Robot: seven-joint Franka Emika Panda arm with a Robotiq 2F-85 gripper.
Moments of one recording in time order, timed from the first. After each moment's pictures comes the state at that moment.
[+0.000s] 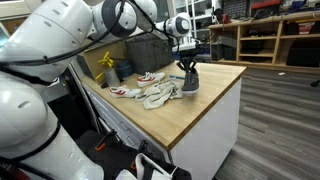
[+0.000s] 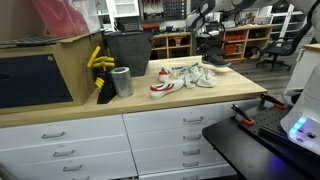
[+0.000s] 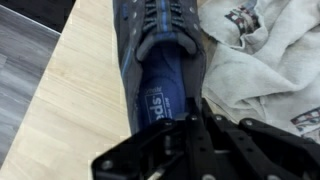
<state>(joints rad) -0.13 0.98 -0.06 -1.01 -0.08 1.71 -0.26</state>
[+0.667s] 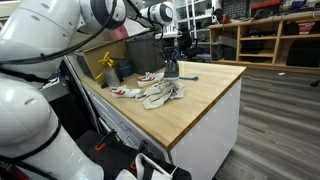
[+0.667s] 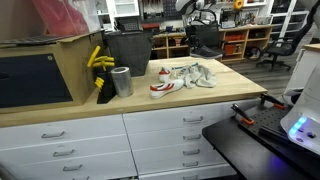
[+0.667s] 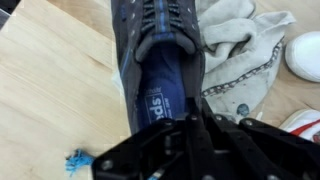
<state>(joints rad) -0.06 0.87 0.04 -1.01 -0.04 1.54 -0.26</state>
